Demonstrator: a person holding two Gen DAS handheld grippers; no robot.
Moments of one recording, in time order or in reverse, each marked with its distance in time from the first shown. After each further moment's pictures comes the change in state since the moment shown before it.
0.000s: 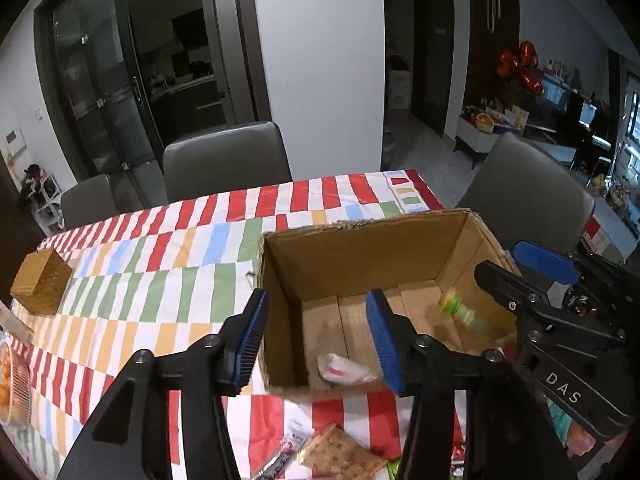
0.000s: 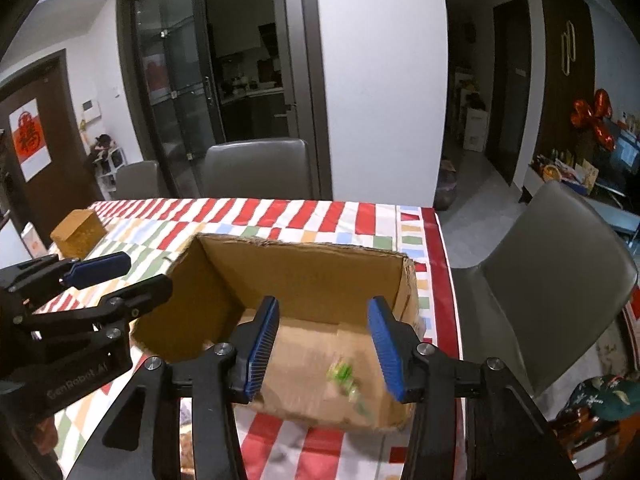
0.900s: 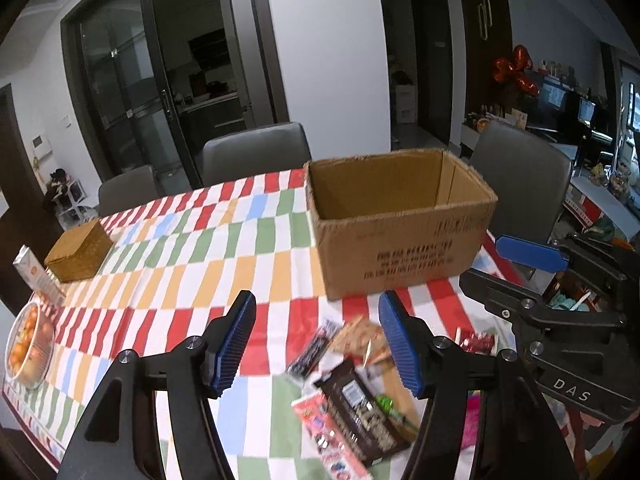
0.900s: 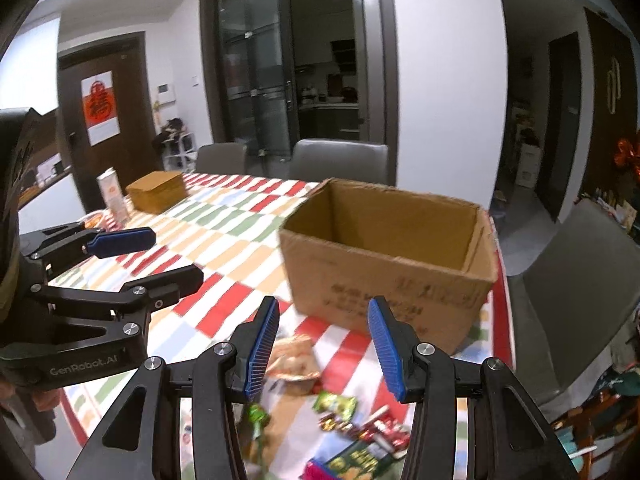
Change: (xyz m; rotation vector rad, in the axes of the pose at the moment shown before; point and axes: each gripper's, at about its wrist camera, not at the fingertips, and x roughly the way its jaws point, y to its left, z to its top) left arm -0.108 0.018 -0.135 0.023 -0.082 0.071; right arm -0.095 0.071 -0.103 -0.156 -0.067 0.188
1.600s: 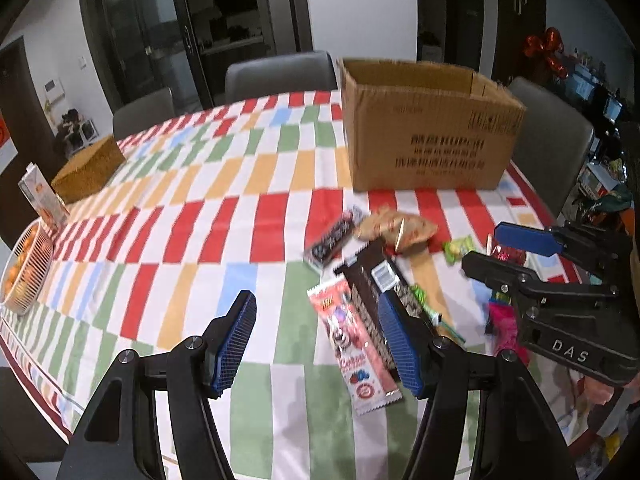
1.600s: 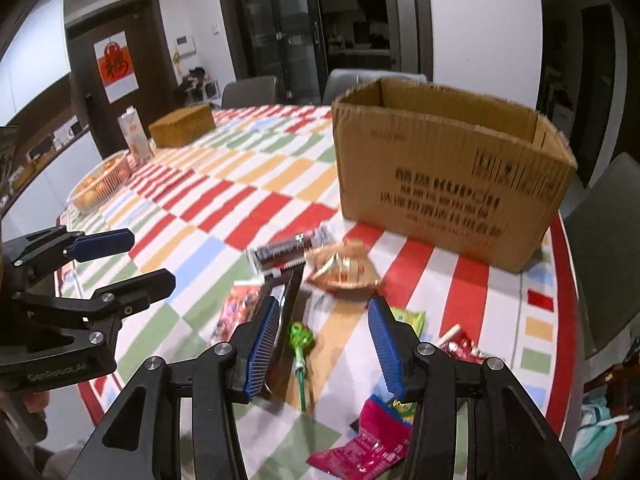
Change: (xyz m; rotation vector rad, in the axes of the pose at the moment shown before) left arm 0.018 0.017 -0.097 -0.088 0.194 0.028; right arm 0.047 0.032 -0.073 -0.007 0.209 0.098
